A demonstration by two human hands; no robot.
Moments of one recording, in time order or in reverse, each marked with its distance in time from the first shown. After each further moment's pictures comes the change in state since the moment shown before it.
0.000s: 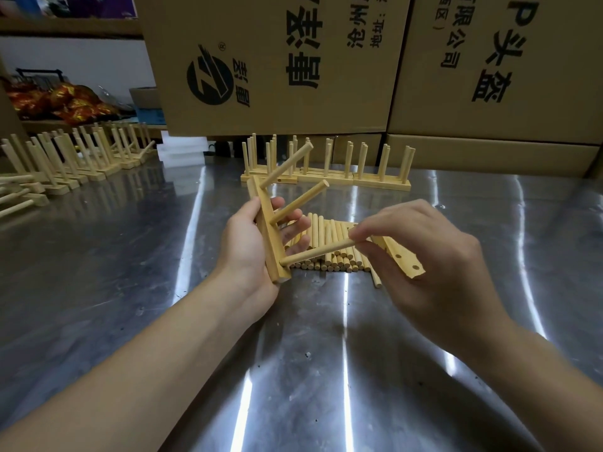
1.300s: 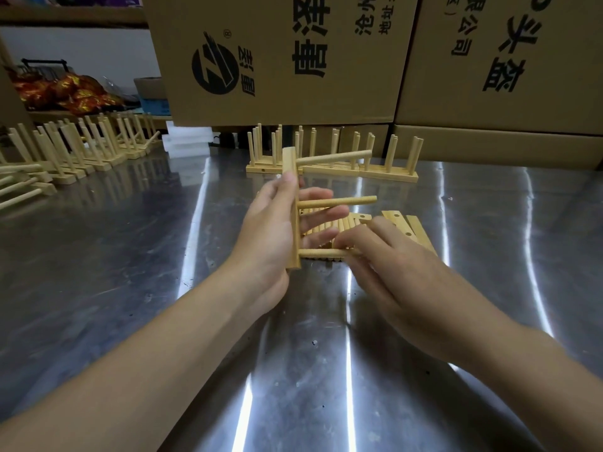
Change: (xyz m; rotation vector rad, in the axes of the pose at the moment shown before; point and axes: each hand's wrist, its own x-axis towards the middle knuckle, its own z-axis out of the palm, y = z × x) left_hand -0.009 -0.004 0.008 0.162 -0.174 0.164; right_hand -0.005 -0.015 0.010 -0.073 -0.527 0.200
